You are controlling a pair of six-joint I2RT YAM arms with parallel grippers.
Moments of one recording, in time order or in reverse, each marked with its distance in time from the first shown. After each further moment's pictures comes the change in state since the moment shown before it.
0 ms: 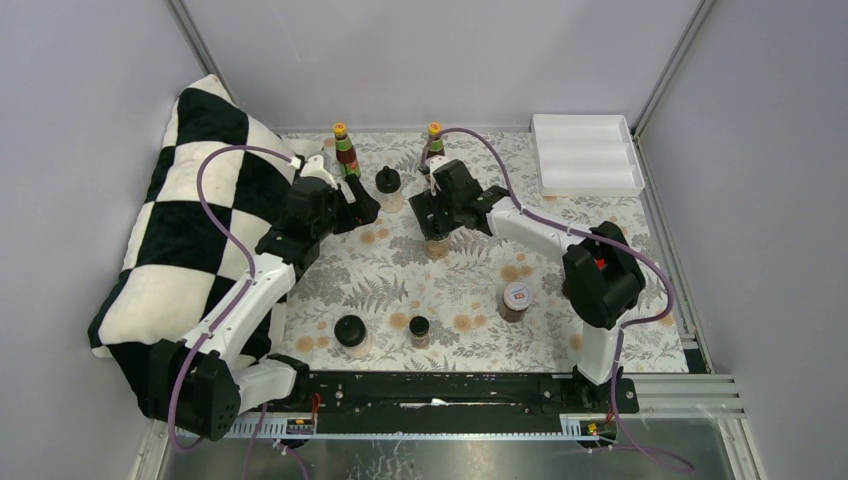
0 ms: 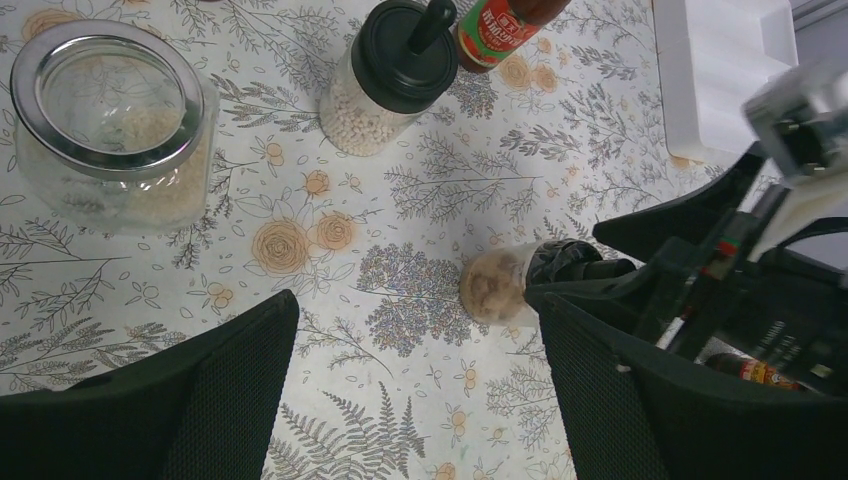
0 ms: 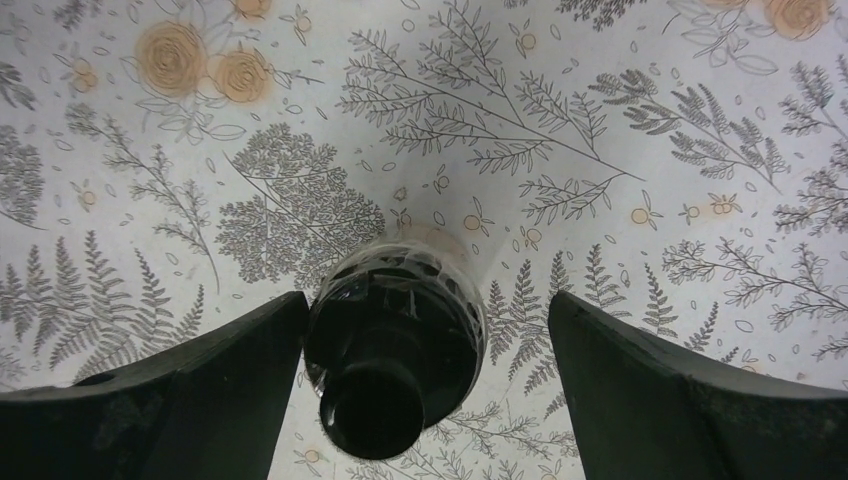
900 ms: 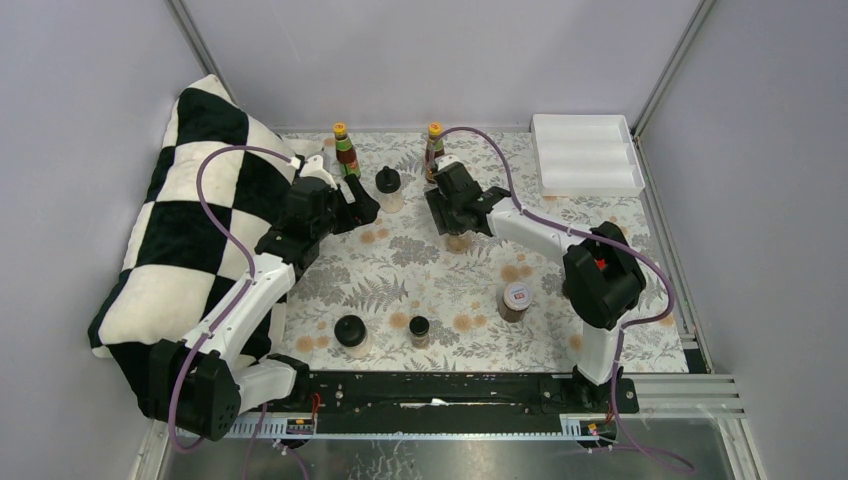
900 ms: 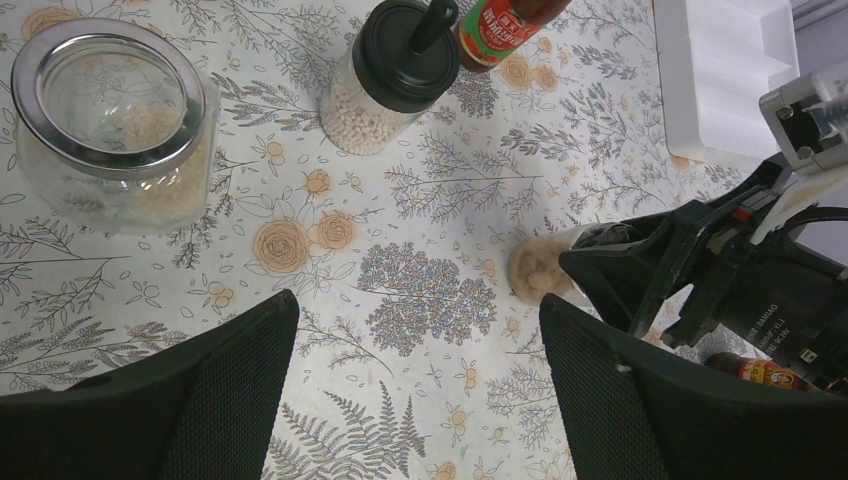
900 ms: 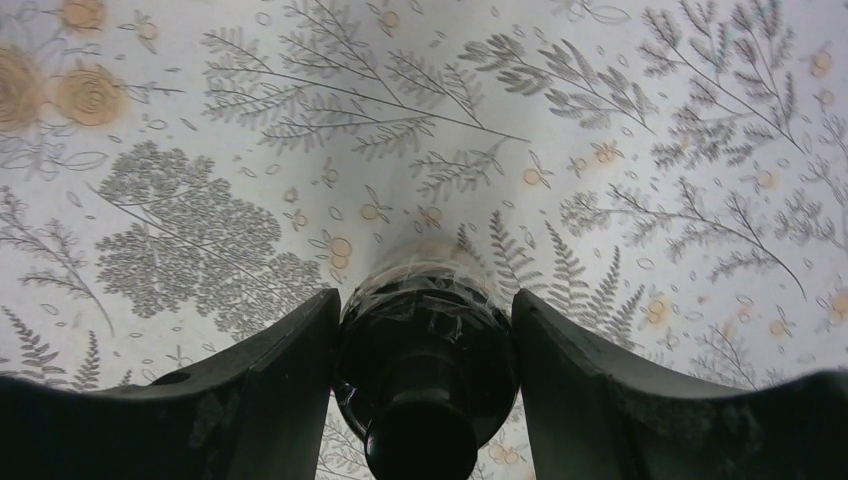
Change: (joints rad) left arm 0.005 0.000 -0.002 0.000 0.007 0.000; right arm 0.001 0.019 -0.002 -0.028 0.201 0.030
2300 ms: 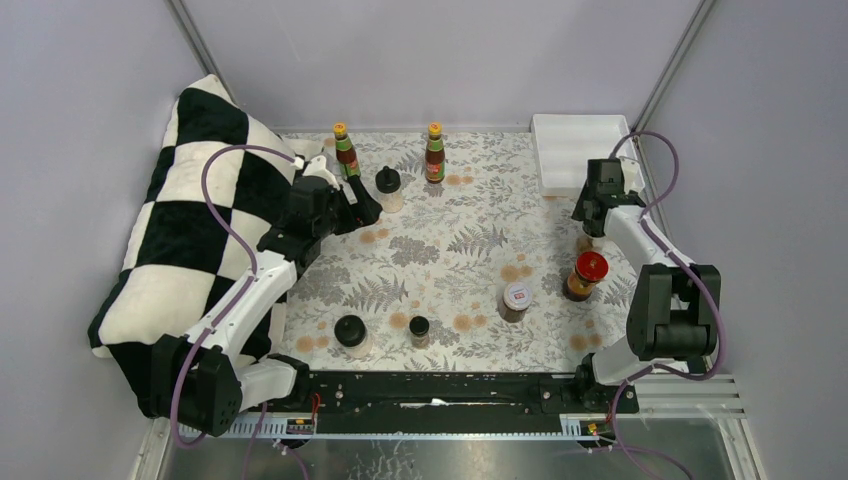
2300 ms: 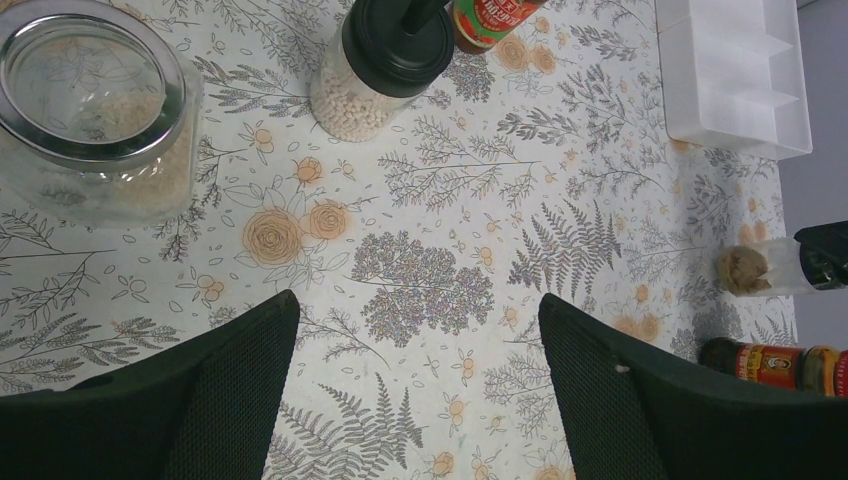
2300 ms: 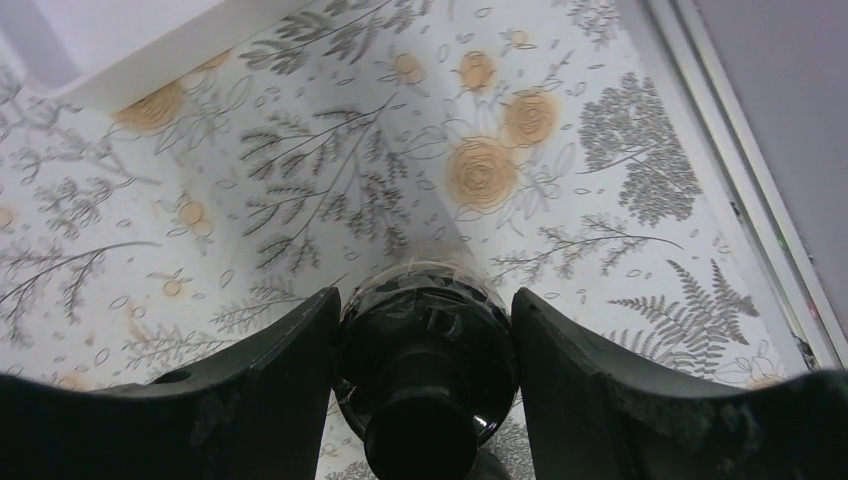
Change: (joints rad) left arm 0.002 0.021 0.003 -0.005 0.042 0.000; right arm -0.694 -0.342 -0.365 -0.021 0.167 0.161
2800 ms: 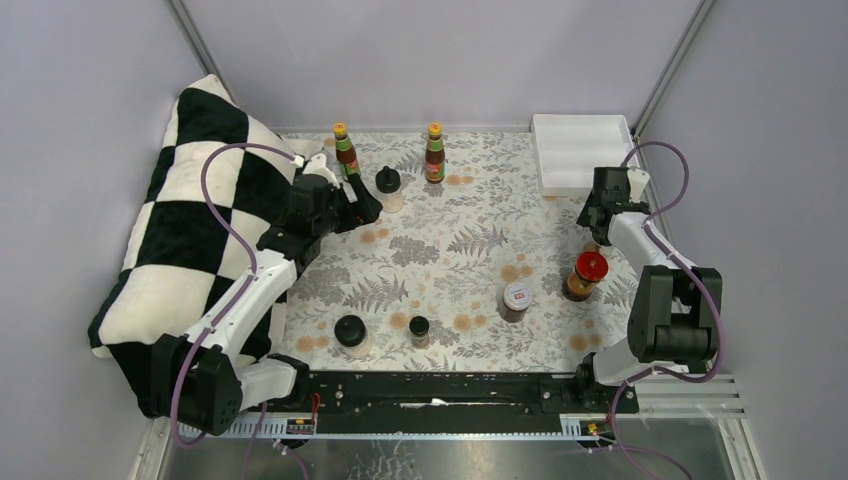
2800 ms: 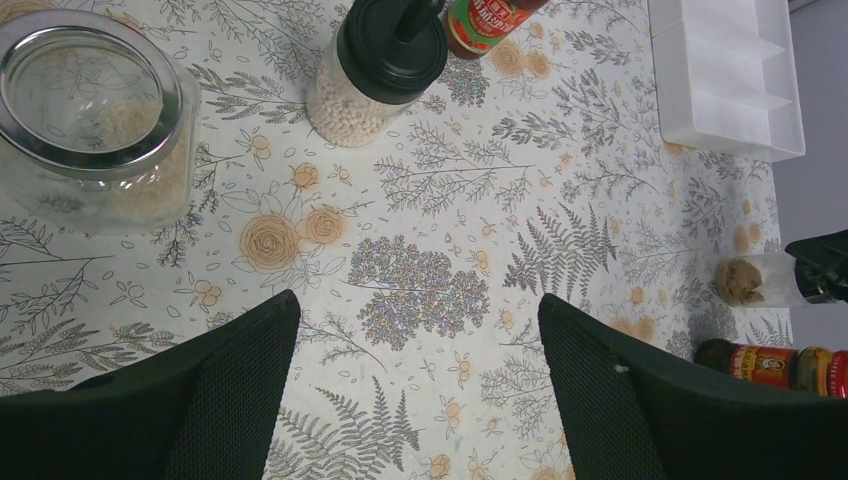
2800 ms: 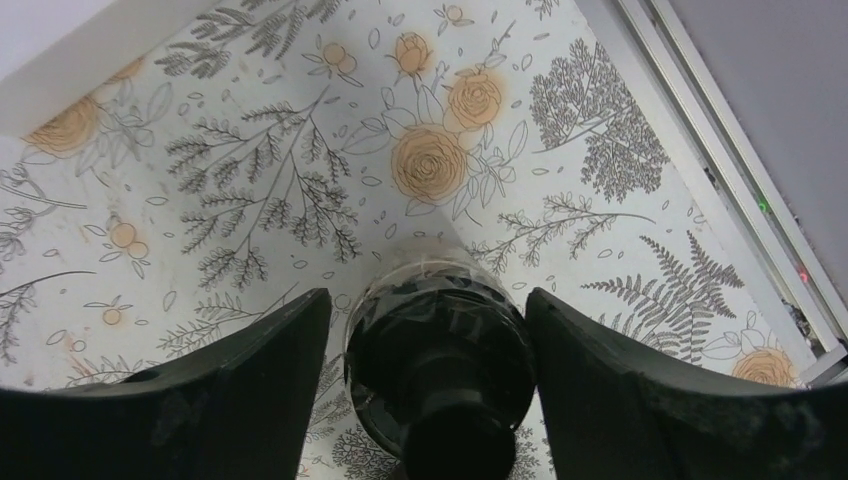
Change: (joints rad) left arm 0.000 0.001 0.016 -0.008 0.003 0.001; right arm -0.053 -0.017 -0.061 0.031 0.044 0.046
